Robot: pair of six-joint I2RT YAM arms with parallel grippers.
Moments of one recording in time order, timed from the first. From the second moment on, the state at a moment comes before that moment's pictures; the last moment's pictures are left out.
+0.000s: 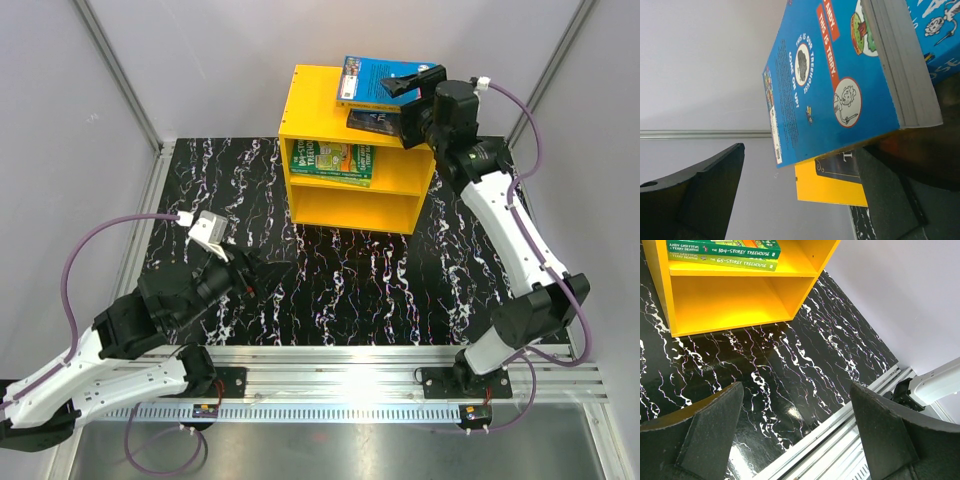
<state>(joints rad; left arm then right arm) -1.05 0.58 0.94 -0.50 -0.32 -0.50 0.35 1.60 1.79 -0.36 0.13 1.30</state>
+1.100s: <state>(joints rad) -1.05 0.69 1.03 -0.52 -0.52 -0.34 0.32 0.62 0.95 -0.34 -0.17 1.09</state>
